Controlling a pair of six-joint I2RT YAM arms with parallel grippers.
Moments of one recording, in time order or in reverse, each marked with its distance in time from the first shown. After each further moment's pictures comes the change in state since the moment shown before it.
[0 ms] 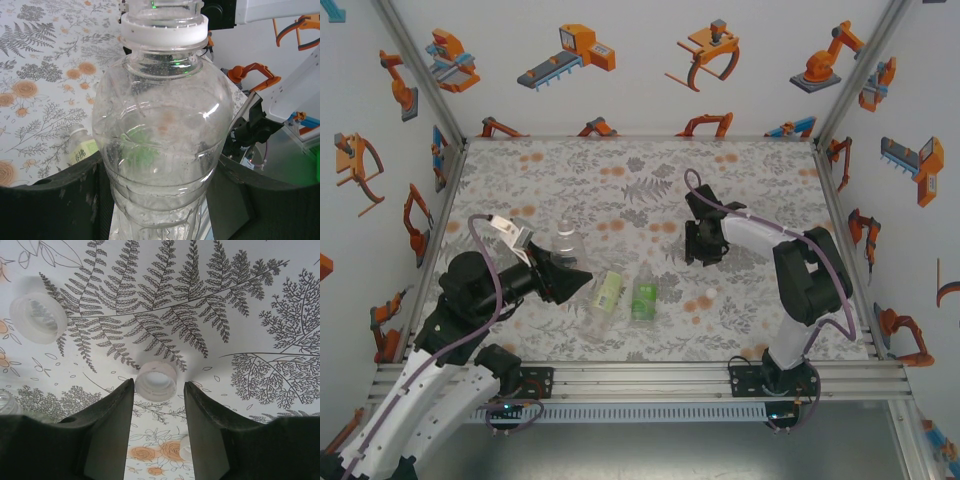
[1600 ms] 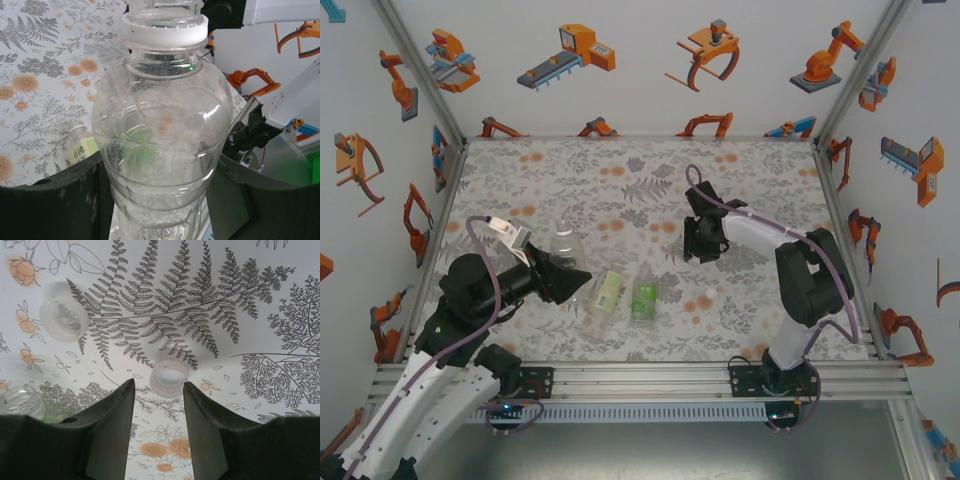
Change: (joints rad) left arm -0.001 -0.014 -0.017 0.002 -0.025 -0.041; right arm 0.000 -0.009 0.016 -0.001 -0.022 0.019
